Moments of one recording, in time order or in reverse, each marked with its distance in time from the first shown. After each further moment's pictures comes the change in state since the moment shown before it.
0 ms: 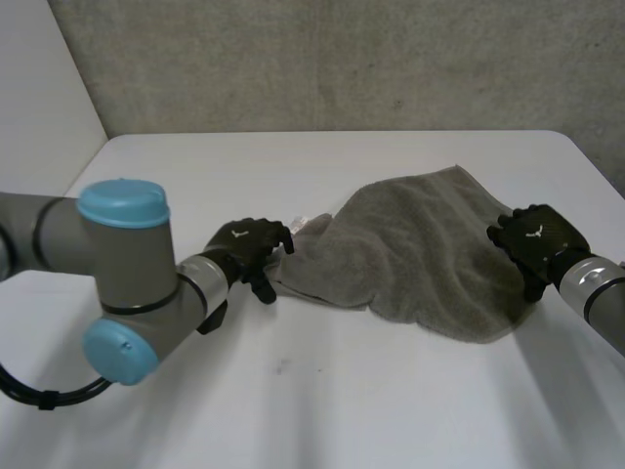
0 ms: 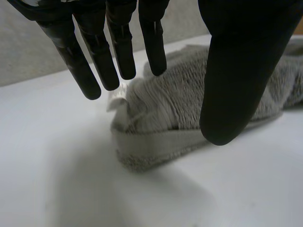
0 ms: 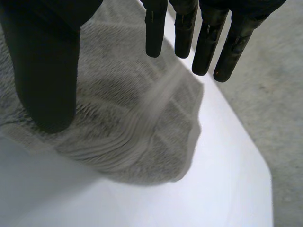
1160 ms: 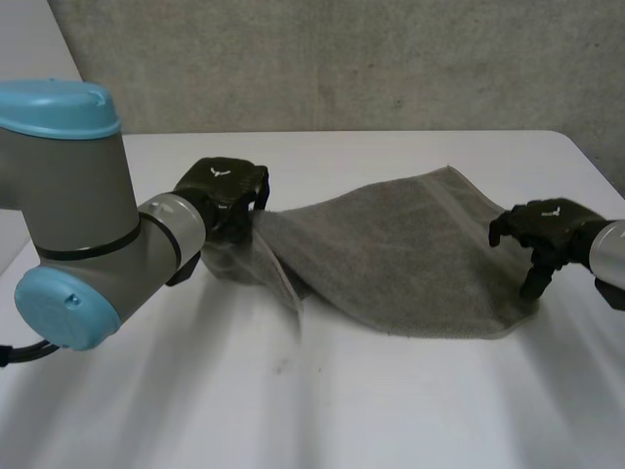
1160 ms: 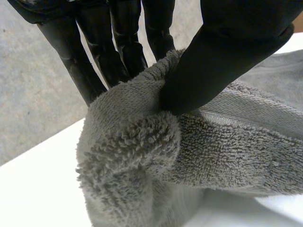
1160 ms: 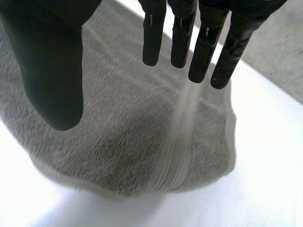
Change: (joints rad) left arm -0.014 0.180 0.145 -0.230 -0.076 0.163; right arm -0.007 -0.071 -0.259 0.544 -0.035 0.225; left_hand 0.620 0.693 0.690 0.696 0.665; right_hand 0.096 0.110 0.089 0.090 0.103
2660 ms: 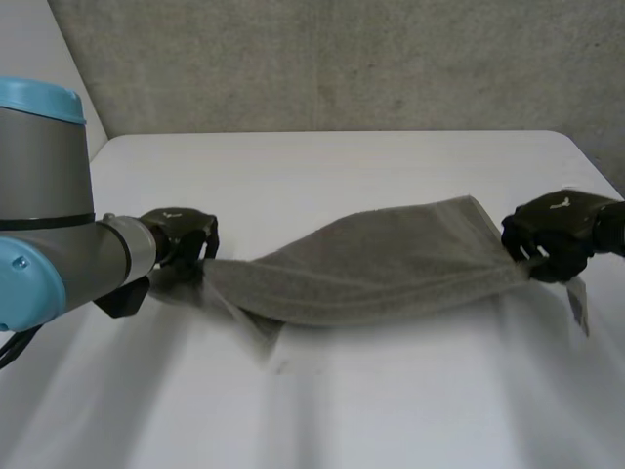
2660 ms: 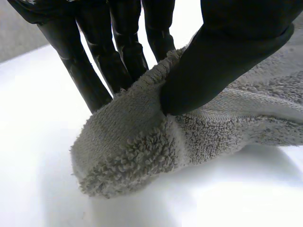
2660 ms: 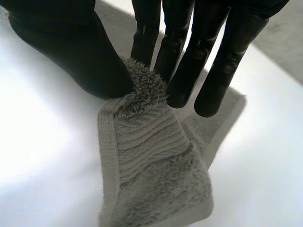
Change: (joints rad) left arm 0.154 -0.053 0.017 -0.298 0.007 0.009; right arm -0.038 0.007 -0.179 0.380 -0.105 -0.221; left_hand 0.000 0.000 0.001 0.000 0.000; right_hand 0.523 0.718 0.733 0.741 0.675
